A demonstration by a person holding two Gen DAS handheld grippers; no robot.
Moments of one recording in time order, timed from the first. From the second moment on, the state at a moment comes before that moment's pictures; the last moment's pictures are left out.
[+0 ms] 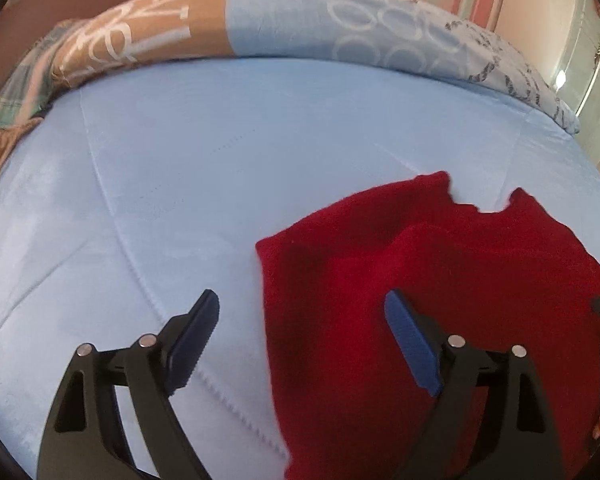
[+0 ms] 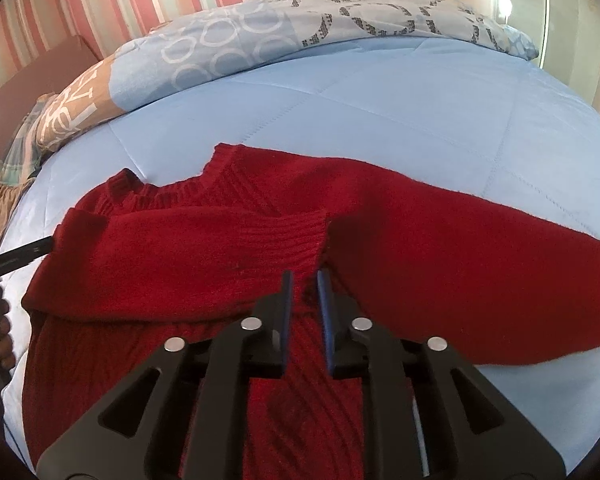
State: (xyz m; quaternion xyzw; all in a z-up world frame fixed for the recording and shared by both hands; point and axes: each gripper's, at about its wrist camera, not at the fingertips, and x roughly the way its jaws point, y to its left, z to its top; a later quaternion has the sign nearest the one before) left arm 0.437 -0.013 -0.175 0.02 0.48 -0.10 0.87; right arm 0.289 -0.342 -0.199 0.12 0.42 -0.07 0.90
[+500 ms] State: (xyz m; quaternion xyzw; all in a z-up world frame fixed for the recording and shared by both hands) left arm 0.450 0.016 -0.192 -0.08 0.52 -0.16 0.84; right arm 0.308 -0.347 -0.209 0.18 0.43 -0.05 0.88
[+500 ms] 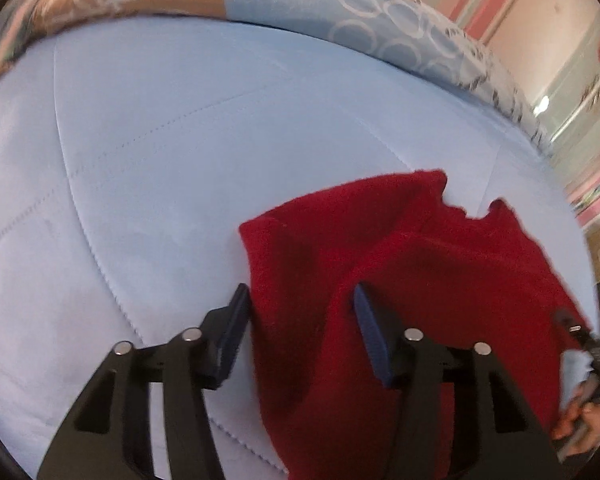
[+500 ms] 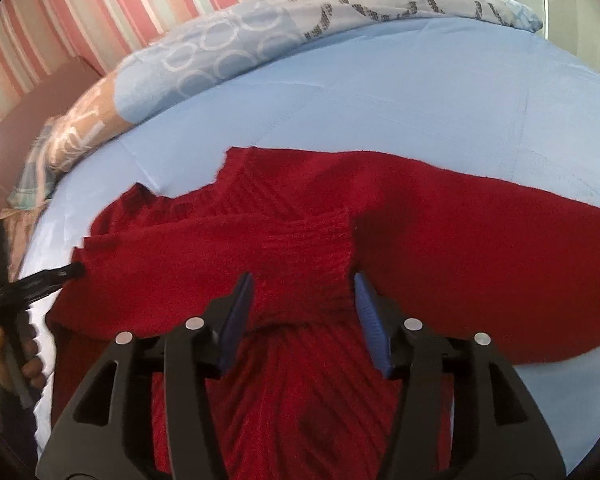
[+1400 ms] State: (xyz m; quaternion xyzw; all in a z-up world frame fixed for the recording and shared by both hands) left arm 0.452 0.032 -0.194 0.00 0.50 -0.16 0.85; right arm 0.306 -0.361 -0.227 0.14 0.43 -0.08 0.89
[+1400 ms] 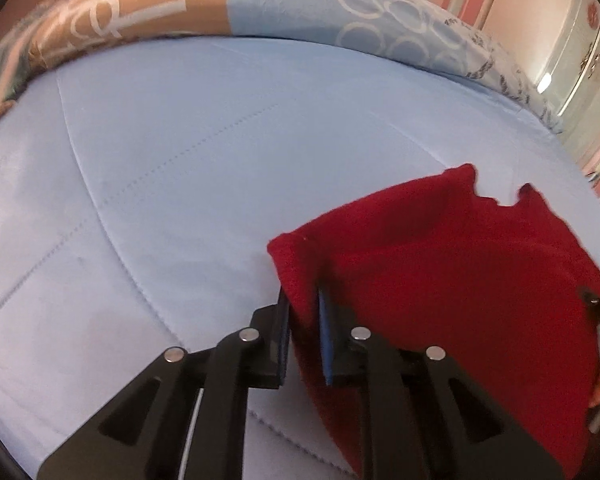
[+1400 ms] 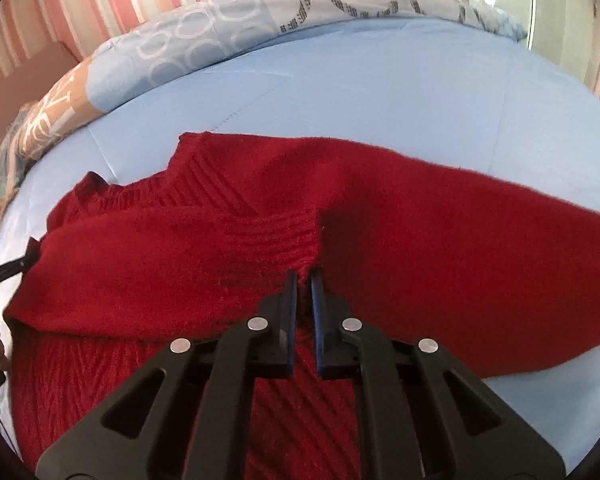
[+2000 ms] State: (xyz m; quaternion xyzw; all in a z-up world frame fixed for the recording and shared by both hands) left arm 0.372 -0.044 -0.185 0.09 0.47 -0.10 0.87; right arm 0.302 -0.313 -0.205 0.09 0.43 -0.03 0.90
